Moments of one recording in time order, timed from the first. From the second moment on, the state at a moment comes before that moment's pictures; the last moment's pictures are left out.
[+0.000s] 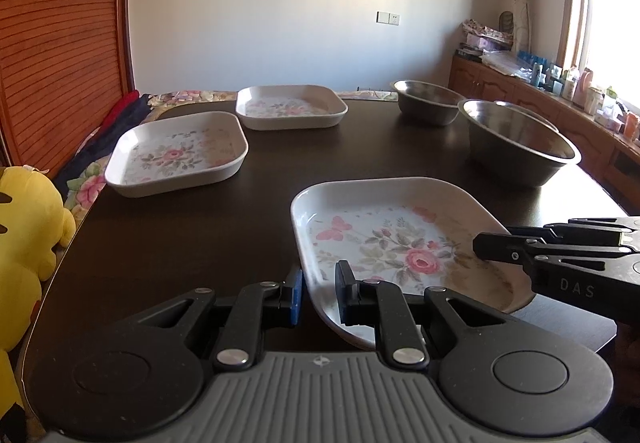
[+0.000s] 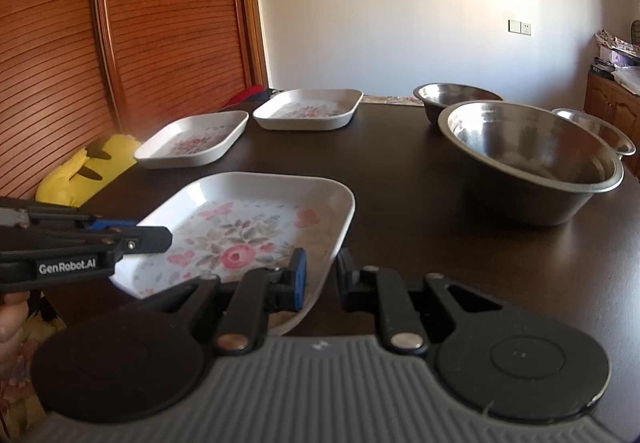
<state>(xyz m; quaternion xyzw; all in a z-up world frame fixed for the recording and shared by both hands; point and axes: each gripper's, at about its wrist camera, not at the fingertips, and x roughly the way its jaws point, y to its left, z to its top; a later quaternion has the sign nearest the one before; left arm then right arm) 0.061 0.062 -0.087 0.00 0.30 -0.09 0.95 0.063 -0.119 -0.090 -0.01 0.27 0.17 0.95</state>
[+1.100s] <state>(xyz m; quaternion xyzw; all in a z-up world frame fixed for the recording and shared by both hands) 0.059 0.073 -0.073 0.00 0.28 -0.07 0.96 0.060 -0.119 -0.072 -0.01 0.23 0.17 0.96</state>
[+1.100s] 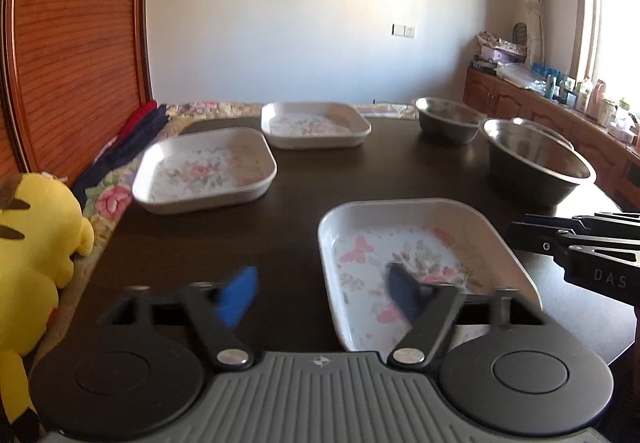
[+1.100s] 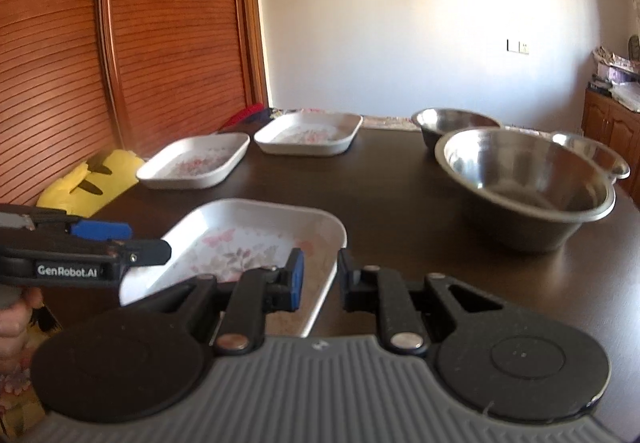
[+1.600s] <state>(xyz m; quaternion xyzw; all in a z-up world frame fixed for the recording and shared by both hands) 0.060 0.072 -0.046 0.03 0.27 -0.06 0.96 0.068 -0.114 -0.060 -0.01 0.21 0.19 0.96</state>
